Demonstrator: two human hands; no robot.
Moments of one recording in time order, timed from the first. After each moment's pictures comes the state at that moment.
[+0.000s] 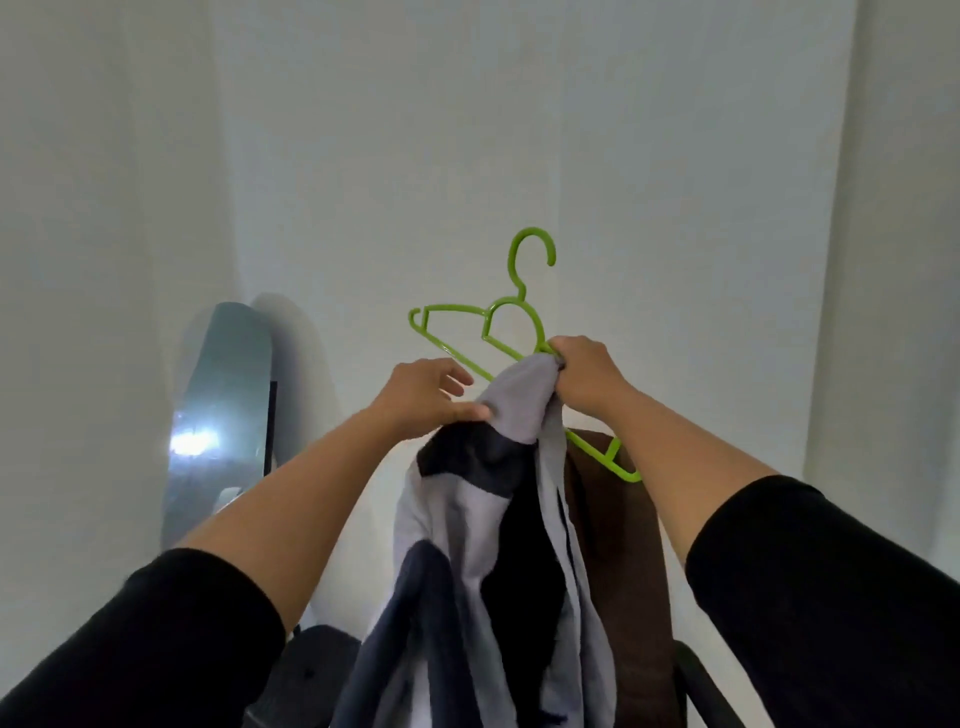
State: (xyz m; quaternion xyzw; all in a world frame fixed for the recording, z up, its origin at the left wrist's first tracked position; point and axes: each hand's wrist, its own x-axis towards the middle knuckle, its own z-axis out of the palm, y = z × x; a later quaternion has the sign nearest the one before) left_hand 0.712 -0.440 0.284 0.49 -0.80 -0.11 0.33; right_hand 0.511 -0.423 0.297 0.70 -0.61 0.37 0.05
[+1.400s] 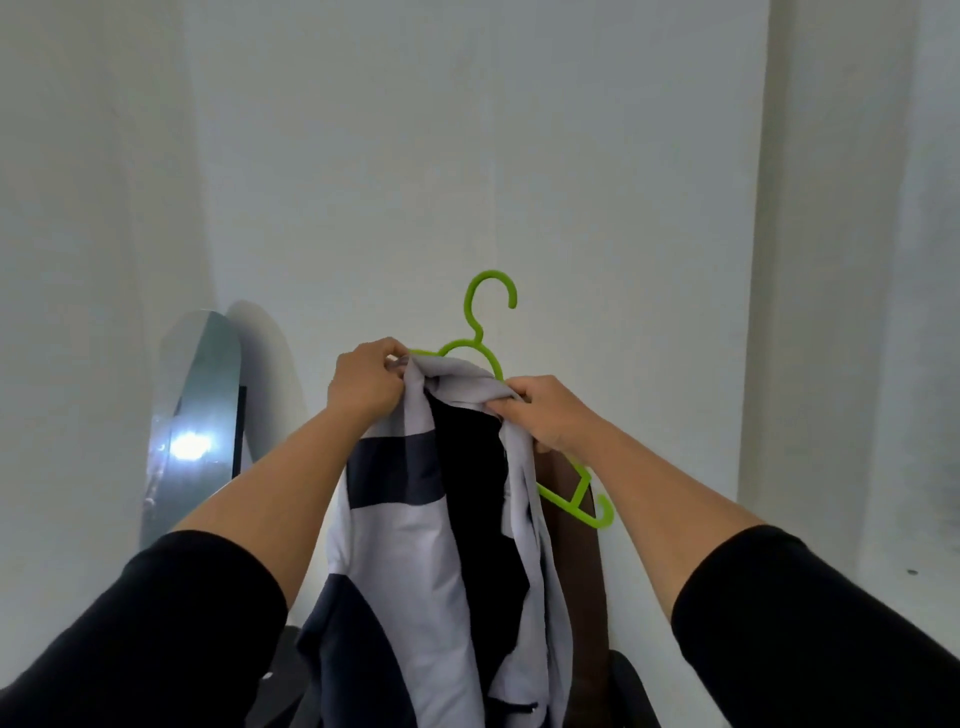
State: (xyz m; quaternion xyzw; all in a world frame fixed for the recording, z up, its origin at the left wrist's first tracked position) left_hand 0.587 -0.442 0.289 0.57 -0.68 -0.02 0.46; right_hand 0.381 -0.404 0.260 0.72 -0.47 0.44 -0.24
